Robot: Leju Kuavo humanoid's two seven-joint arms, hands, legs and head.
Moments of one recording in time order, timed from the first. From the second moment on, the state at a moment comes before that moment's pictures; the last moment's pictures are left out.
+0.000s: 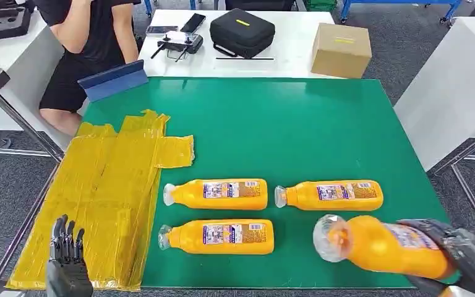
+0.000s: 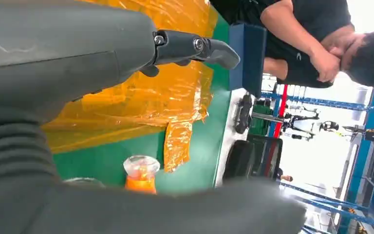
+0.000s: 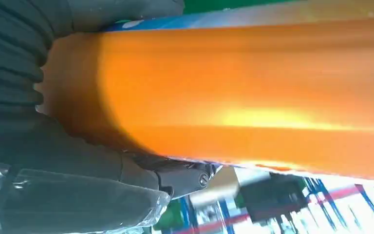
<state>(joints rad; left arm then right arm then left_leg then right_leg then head) 0.37 -0.31 0.12 -1.71 0.04 -0.15 -0.47 0.51 -0.40 -0.65 -2.16 0.37 0.49 -0.50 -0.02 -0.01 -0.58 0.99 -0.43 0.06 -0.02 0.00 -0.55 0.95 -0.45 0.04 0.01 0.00</state>
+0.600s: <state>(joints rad) 0.25 -0.22 -0.20 -1.63 0.16 0.00 -0.46 0.05 -0.38 -0.15 -1.73 0.49 -0.14 -0.43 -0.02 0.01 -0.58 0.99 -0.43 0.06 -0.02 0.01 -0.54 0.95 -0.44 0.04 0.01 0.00</state>
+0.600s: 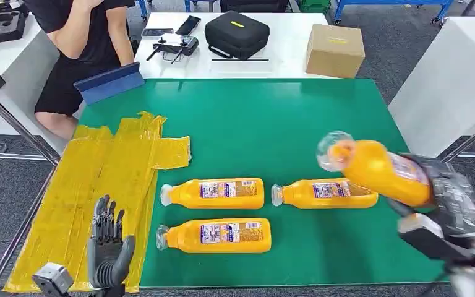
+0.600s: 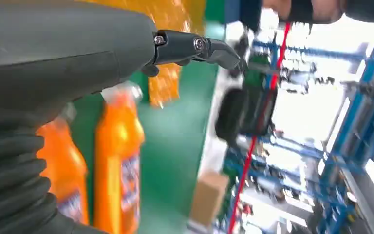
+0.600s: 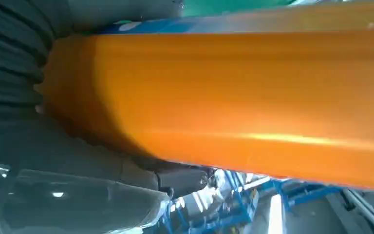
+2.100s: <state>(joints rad) 0.02 -0.17 -0.29 -1.51 0.35 -0.12 -0.38 -0.33 0.18 0.52 -1.21 0.58 -0.18 -0.30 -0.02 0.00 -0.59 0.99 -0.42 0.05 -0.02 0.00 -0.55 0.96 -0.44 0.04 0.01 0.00</state>
